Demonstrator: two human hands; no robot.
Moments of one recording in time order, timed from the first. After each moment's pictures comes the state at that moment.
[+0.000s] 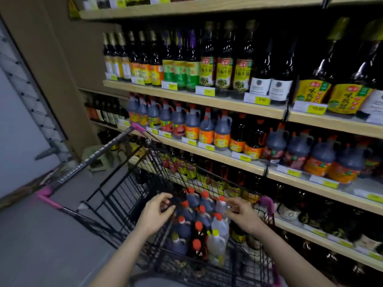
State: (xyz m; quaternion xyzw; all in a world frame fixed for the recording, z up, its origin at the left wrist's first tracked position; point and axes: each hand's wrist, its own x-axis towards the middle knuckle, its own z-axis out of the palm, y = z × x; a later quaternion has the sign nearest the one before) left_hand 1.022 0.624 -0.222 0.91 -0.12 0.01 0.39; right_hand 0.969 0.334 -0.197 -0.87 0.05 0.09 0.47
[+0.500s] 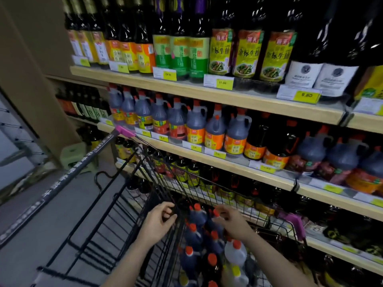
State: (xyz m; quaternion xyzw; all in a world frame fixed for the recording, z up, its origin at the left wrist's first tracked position) left_hand 1.192 0.636 -0.299 0.90 -0.10 -0.07 0.43; right_hand 1.141 0.380 -0.274 -0.88 0.10 0.12 0.46
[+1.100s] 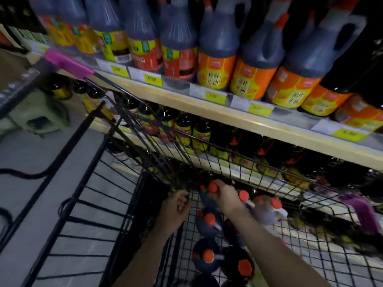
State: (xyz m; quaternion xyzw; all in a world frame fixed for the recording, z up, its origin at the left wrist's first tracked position) left_hand 1.298 0.610 -0.495 0.85 -0.03 -0.23 0.47; right_hand 1.286 0.424 -0.472 -0.92 0.17 0.16 0.33
